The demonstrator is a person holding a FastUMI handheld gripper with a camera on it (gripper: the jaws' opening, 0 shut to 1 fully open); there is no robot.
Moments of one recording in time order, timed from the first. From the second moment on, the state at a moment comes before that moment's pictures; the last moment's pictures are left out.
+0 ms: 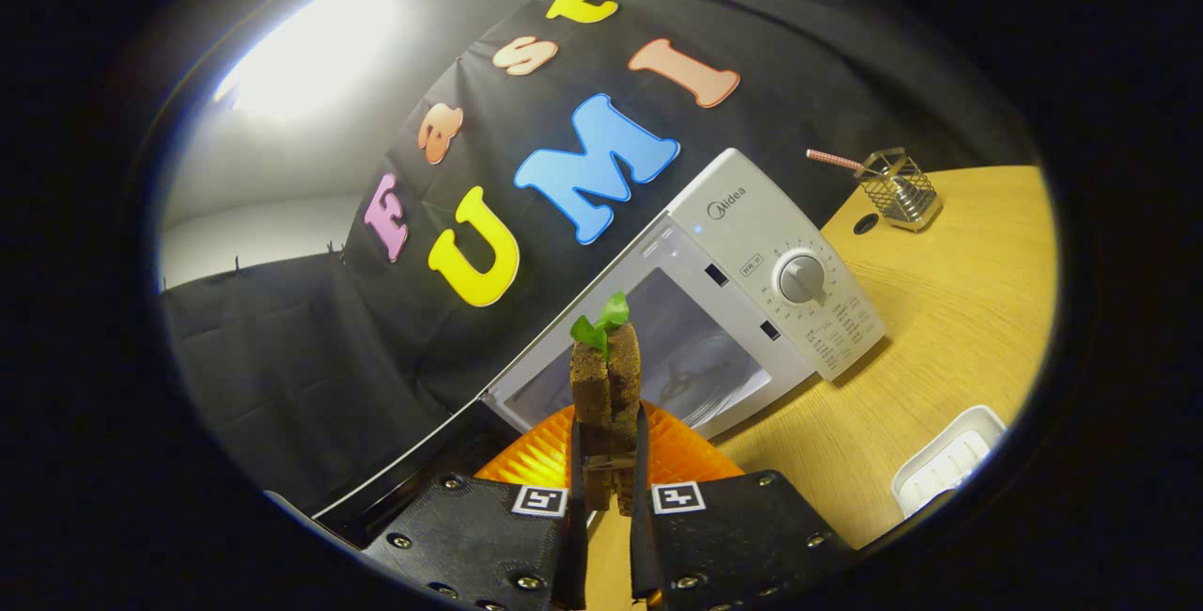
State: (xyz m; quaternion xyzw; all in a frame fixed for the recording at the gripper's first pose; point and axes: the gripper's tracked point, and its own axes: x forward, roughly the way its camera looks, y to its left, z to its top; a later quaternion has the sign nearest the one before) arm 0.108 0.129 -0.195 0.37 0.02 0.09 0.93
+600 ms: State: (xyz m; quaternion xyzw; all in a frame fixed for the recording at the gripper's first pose) arm 0.197 0.136 -0.215 0.48 0.01 0.01 0.88
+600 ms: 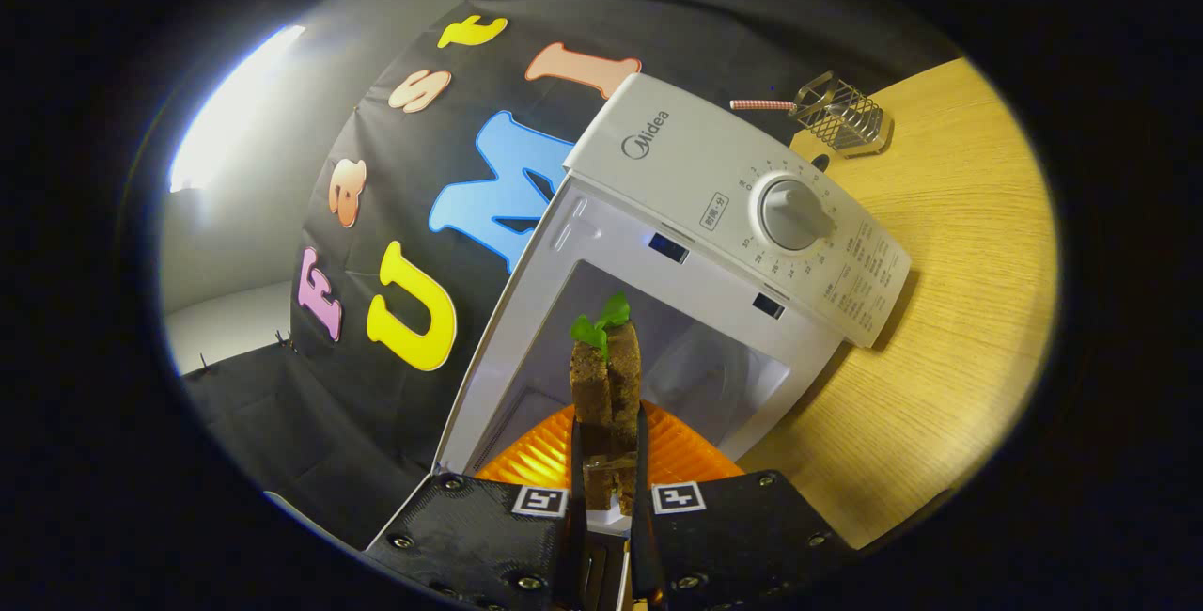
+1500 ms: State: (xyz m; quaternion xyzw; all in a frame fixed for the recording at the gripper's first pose) arm 0.299 0.156 -0.257 0.54 0.01 -0.07 0.84
